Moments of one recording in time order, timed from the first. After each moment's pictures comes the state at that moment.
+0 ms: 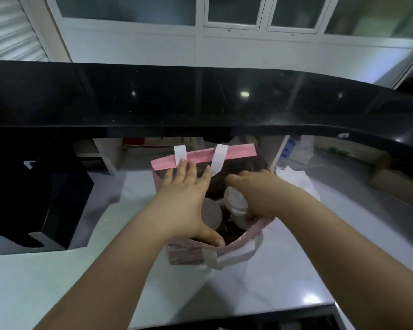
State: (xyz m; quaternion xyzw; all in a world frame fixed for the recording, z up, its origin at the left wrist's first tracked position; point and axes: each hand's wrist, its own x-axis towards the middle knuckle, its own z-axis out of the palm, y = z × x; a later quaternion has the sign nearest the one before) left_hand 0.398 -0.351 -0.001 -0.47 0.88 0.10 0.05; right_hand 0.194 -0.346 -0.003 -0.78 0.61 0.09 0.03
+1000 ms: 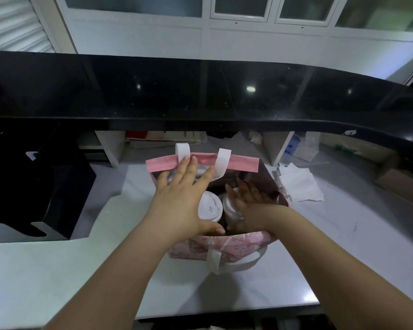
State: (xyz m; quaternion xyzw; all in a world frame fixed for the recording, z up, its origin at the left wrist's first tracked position) left_hand 0.397 -0.340 -0.026 -0.50 0.87 0.04 -0.05; right_hand 0.181 -0.338 -0.068 -0.71 0.64 0.18 0.23
